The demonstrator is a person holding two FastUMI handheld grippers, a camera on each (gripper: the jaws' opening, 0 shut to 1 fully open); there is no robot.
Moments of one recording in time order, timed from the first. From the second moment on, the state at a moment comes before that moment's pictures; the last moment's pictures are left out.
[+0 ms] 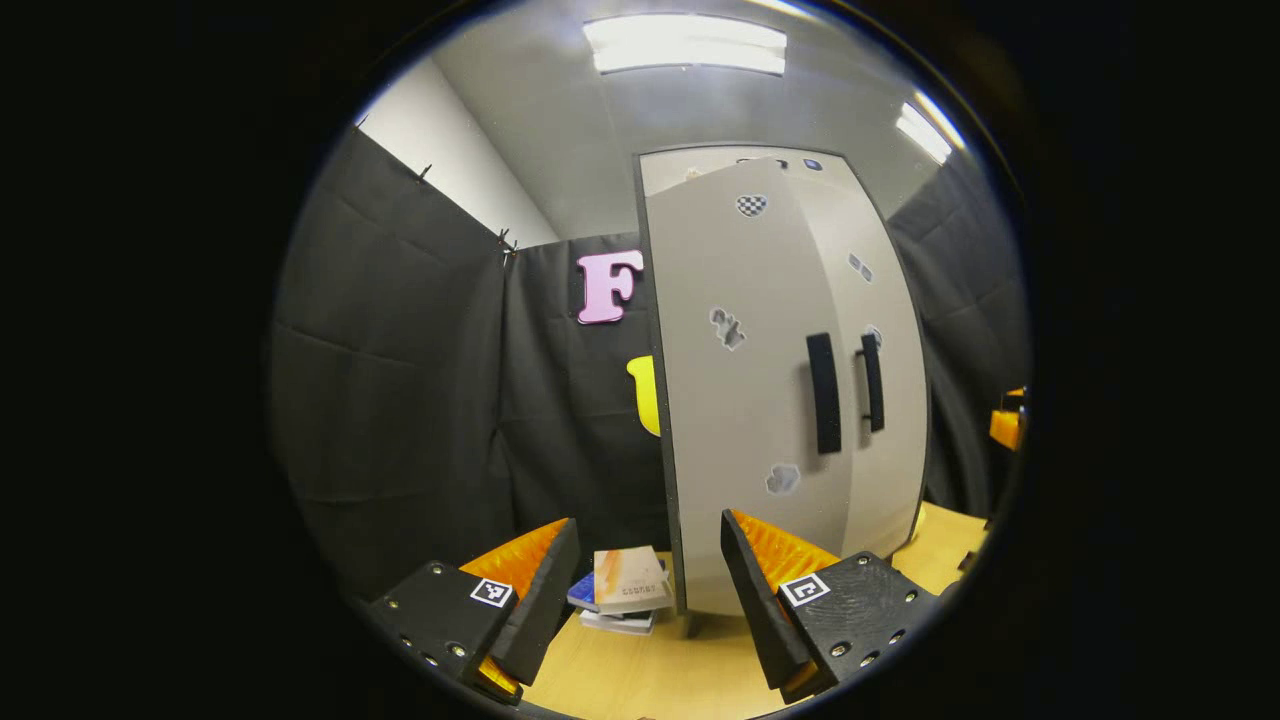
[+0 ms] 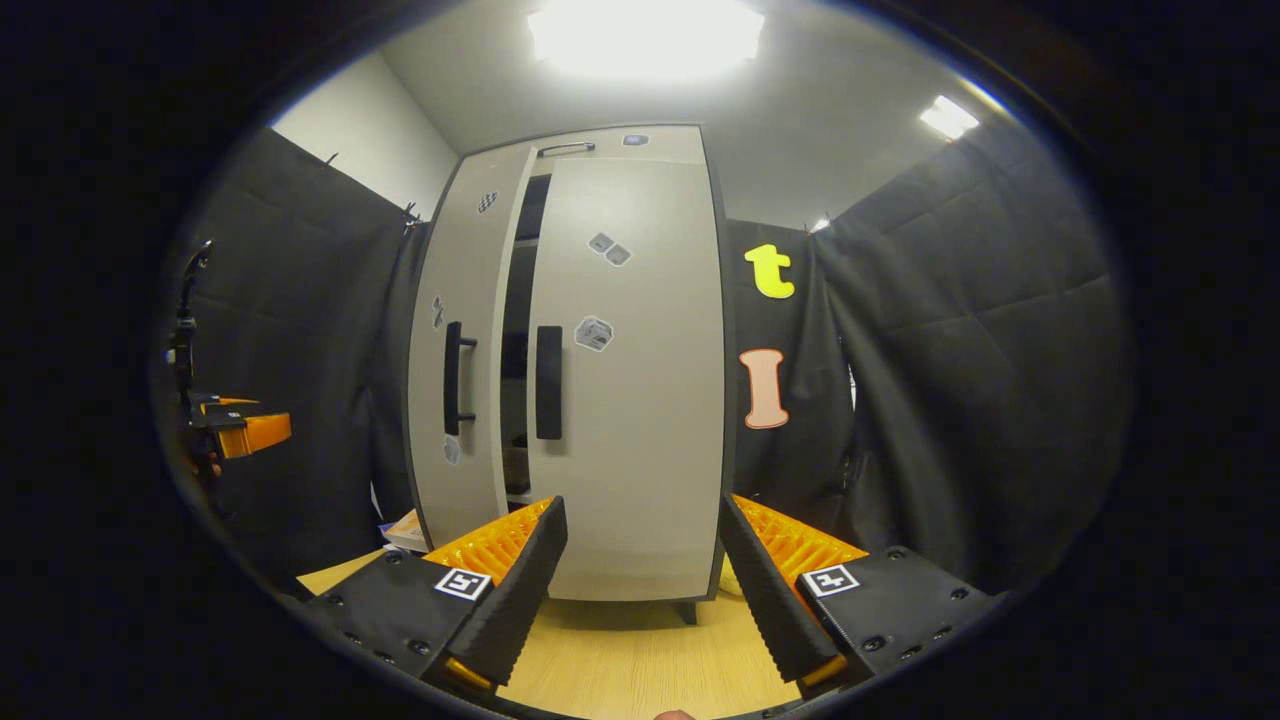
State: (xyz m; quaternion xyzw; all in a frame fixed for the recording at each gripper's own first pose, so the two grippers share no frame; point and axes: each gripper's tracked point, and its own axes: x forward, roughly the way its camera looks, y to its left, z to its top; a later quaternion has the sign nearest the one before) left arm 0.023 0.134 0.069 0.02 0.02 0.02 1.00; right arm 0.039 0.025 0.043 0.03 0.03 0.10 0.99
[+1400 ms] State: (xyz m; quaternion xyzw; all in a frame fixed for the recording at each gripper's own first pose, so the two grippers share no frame) left arm -0.048 0.147 0.012 0.00 0.03 0.08 1.00; right arm -0.006 0.001 0.015 0.03 0.02 0.10 0.99
